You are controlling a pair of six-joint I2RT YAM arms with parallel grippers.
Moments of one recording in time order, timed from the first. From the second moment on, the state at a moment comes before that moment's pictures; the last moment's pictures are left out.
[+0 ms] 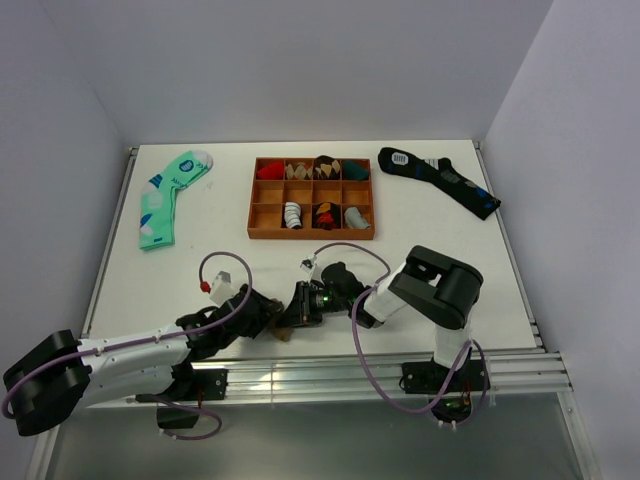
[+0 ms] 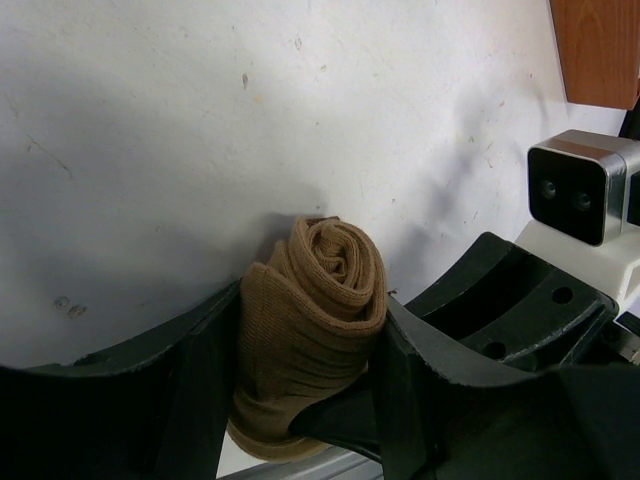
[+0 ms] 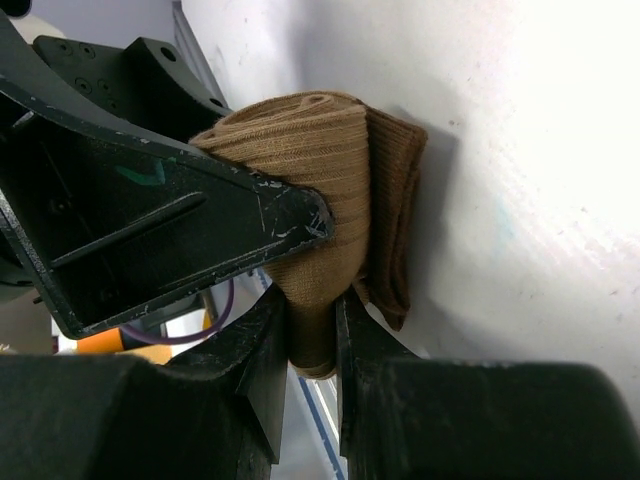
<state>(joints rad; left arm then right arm) -0.99 0.98 0.21 -0.01 -0.37 -1.58 0.95 1.86 0.53 0.87 -0.52 1.12</state>
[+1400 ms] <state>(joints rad) -0.99 0.90 0.15 0.00 -0.30 -1.54 0.96 1.82 0.58 0.73 -0.58 1.13</state>
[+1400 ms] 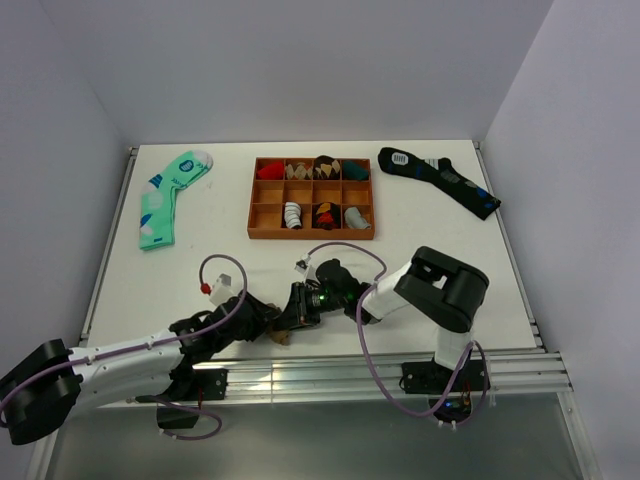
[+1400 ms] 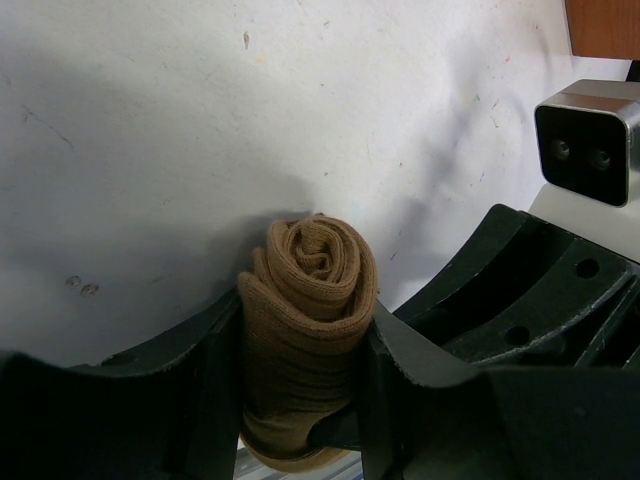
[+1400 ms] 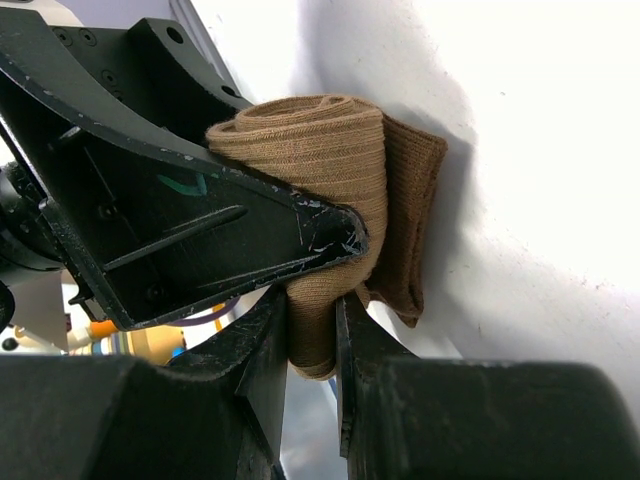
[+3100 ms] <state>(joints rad) -0.79 0.76 0.34 -0.21 -0.11 -1.17 0.95 1.20 0.68 -0.20 -0.05 0.91</state>
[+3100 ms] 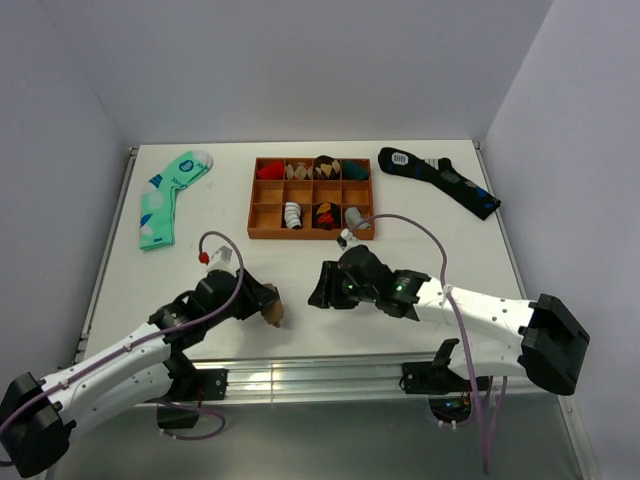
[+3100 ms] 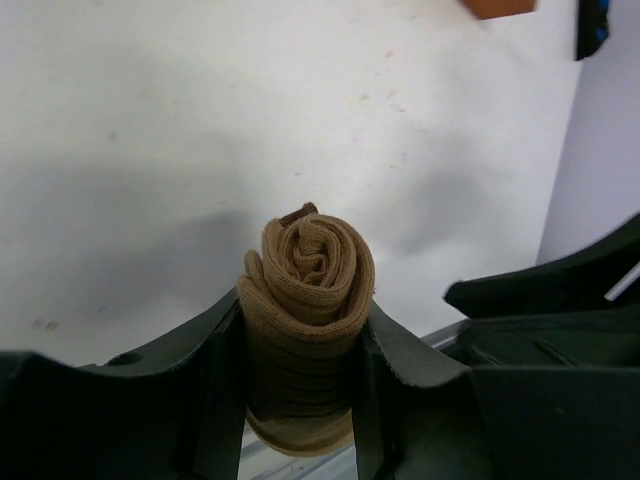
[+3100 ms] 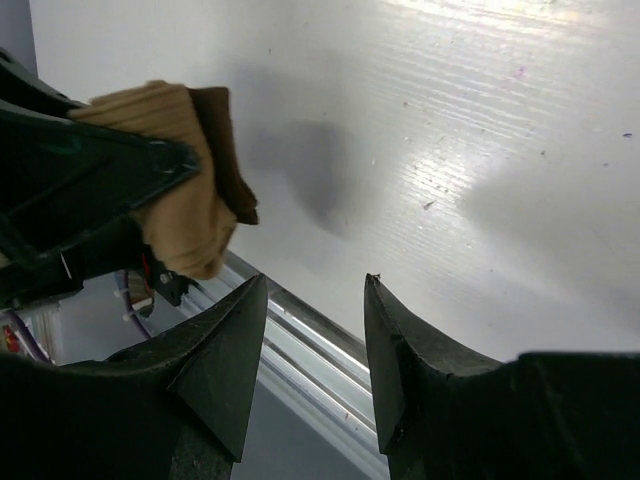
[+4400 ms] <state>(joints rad) -0.16 1.74 1.20 0.12 0.50 -0.85 0.76 0.93 0.78 -0.61 0.04 0.67</state>
